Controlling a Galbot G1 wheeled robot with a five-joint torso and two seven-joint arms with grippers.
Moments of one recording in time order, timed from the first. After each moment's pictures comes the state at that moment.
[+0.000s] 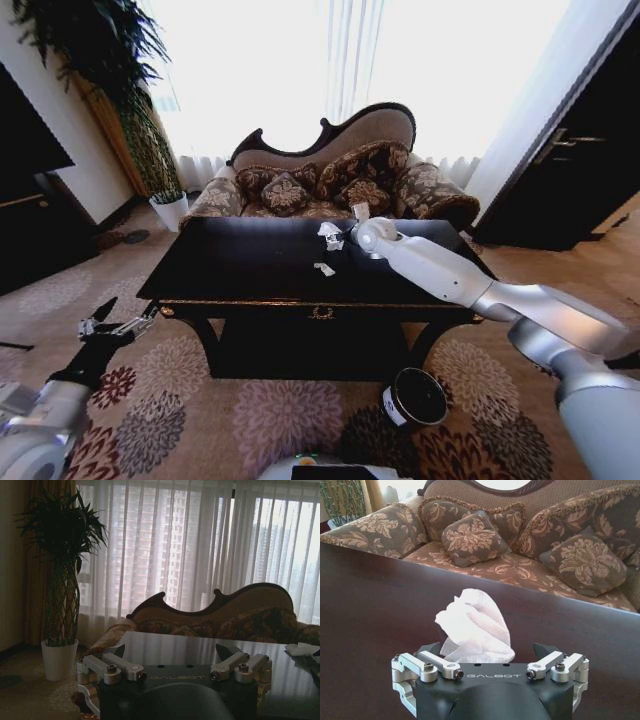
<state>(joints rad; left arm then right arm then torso) 1.99 -1.03 -1.20 -2.33 -0.92 -0.01 0.05 0.12 1.01 -0.69 1.29 1.39 -0.58 0.49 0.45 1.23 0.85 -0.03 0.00</state>
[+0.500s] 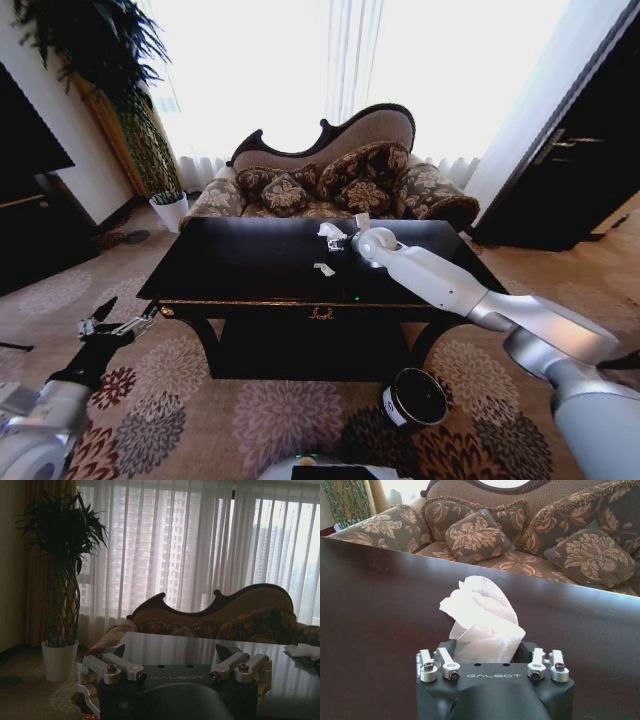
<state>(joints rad) 1.99 -1.03 -1.20 -2.33 -0.92 -0.01 0.05 0.07 1.00 -0.67 1.29 1.36 -0.57 0.46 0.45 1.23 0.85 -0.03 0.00</state>
